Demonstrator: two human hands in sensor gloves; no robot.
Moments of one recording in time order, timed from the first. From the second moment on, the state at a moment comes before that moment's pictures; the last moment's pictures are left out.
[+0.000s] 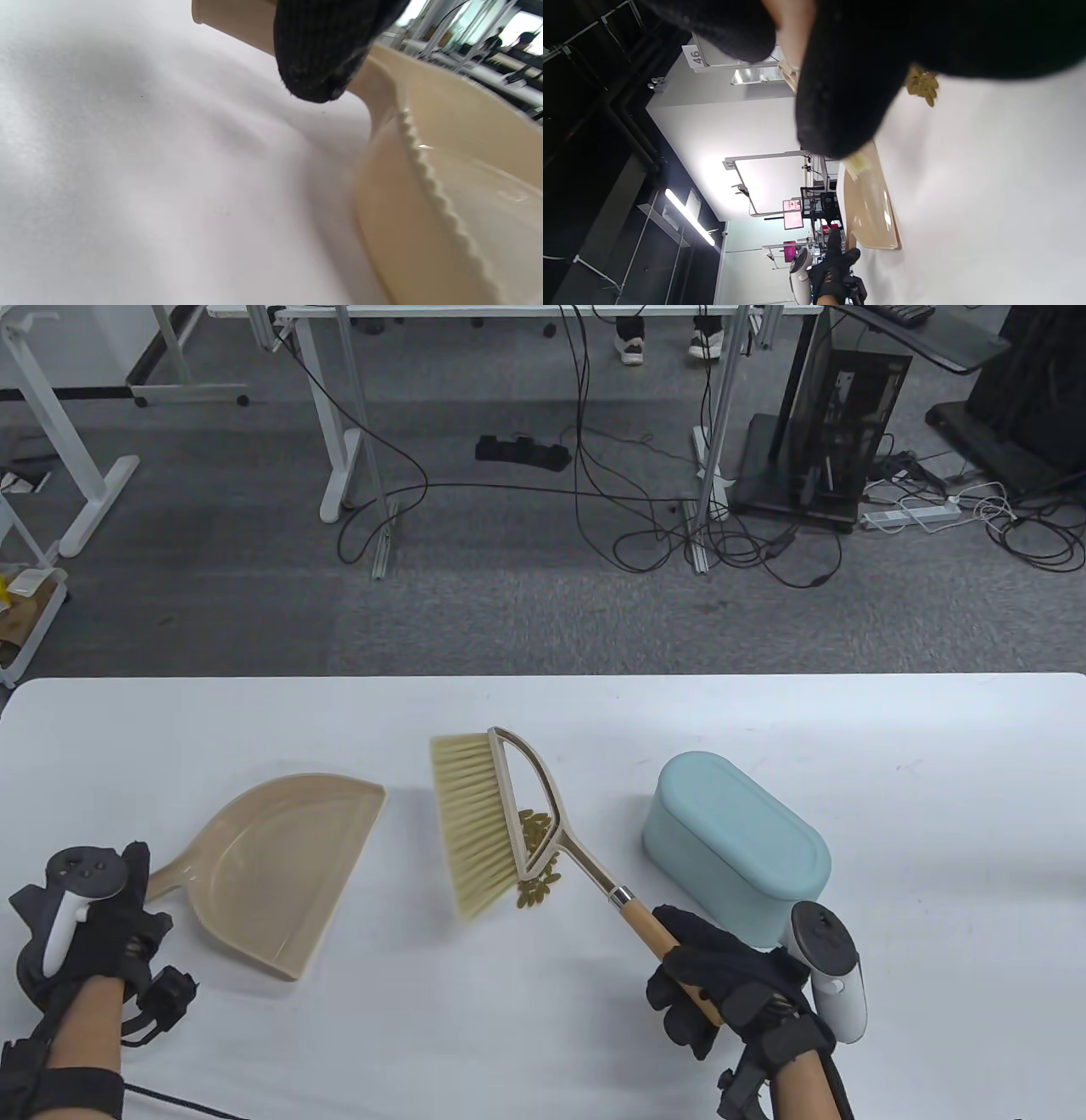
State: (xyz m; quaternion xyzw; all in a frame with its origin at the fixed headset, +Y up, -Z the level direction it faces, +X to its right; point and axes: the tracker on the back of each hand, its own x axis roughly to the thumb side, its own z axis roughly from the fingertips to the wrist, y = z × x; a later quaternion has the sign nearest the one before) left_hand -0.478 -0.735 -0.334 -0.16 0.32 0.20 0.91; right_hand 0.177 -0.717 -0.254 0.13 0.20 0.68 0.69
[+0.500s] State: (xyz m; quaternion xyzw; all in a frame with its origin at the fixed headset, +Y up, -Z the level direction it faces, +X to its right) left_hand -0.472 -0.729 -0.320 -0.18 0.24 0.33 0.90; right_hand 0.185 -0.683 -0.219 0.04 0.07 0.77 0.64
